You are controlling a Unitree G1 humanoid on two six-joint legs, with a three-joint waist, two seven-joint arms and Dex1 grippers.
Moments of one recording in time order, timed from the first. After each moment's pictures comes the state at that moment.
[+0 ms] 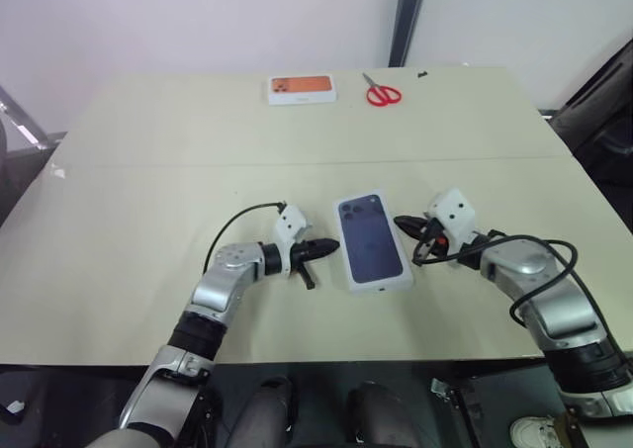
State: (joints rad) left arm -0.48 0.21 -0.20 0.28 -0.23 0.28 -0.89; right arm -0.27 -0.70 0.07 -0.17 0.28 0.42 0.63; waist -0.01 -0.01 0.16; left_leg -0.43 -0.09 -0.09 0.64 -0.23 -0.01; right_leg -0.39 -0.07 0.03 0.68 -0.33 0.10
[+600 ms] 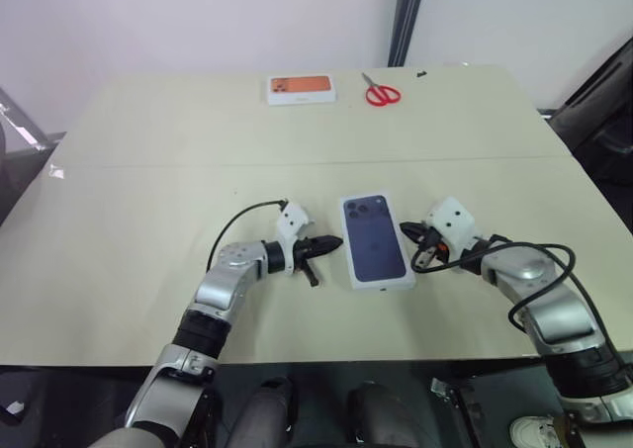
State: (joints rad) left arm -0.49 0.18 -0.18 0.27 -0.23 0.31 -0.88; right arm -0.26 -0.69 0.07 -0.16 0.17 0.41 0.65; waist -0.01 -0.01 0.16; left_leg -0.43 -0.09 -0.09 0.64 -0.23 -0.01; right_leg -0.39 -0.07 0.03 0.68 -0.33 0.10
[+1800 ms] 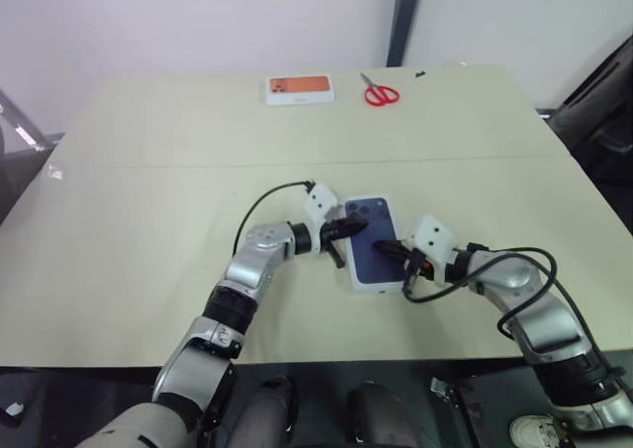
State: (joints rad) left arm -0.66 0.10 -0.26 0.48 -0.13 0.17 -0.84; right arm -0.21 -0.70 0.15 -0.23 0.13 0.32 0.81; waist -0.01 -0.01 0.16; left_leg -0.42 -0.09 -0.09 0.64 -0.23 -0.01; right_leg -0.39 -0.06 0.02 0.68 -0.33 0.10
